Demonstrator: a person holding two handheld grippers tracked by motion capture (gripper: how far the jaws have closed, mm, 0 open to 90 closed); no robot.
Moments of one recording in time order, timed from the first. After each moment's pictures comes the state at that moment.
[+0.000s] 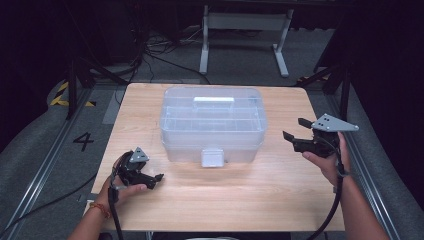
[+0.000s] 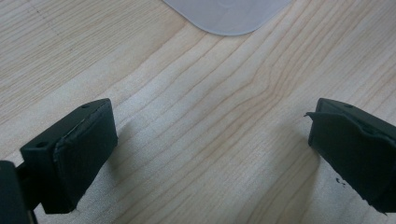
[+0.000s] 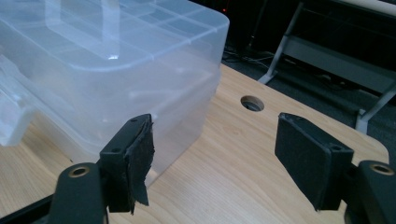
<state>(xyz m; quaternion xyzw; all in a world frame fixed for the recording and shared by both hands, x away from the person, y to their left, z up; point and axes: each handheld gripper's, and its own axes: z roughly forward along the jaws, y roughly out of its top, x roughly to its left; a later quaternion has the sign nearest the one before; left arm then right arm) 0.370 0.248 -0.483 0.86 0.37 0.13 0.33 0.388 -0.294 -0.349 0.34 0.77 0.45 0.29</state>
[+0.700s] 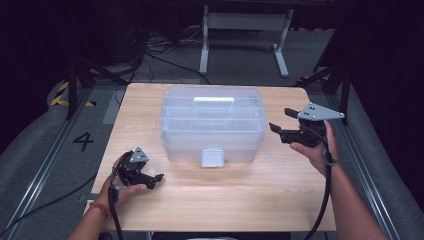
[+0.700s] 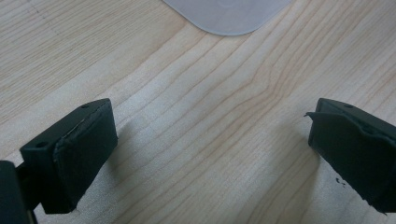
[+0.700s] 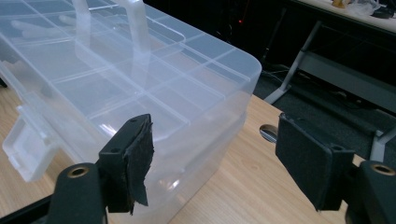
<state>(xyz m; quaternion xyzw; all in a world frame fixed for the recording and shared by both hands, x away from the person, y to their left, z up) 0.370 0.248 -0.483 0.86 0.37 0.13 0.33 0.406 -0.254 -0.326 0.30 0.78 0.46 0.29</state>
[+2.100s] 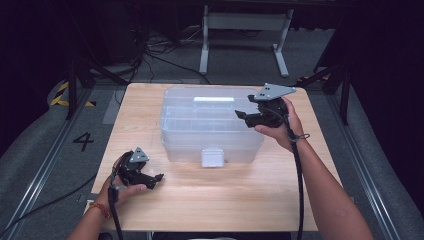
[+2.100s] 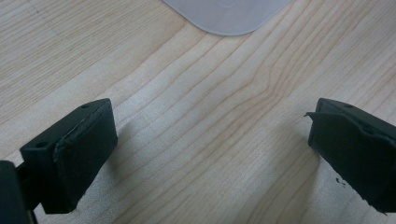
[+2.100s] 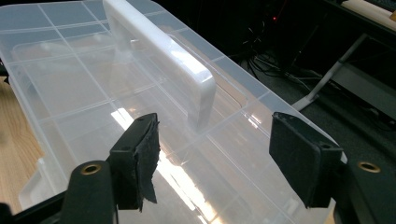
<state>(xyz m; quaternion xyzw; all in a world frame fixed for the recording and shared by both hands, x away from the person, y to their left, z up) 0.370 0.248 -0.483 0.86 0.37 0.13 0.33 0.447 -0.163 -0.301 0.25 0.83 0.43 0.26</state>
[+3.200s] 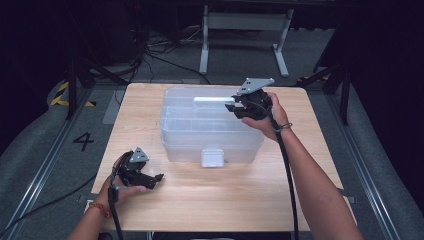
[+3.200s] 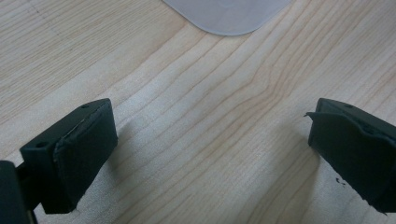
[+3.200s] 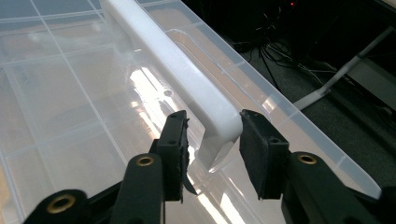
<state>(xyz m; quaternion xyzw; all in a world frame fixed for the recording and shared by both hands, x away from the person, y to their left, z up) 0.370 0.248 -0.483 0.86 0.37 0.13 0.33 0.471 -0.130 -0.303 0.23 0.86 0.40 0.24</state>
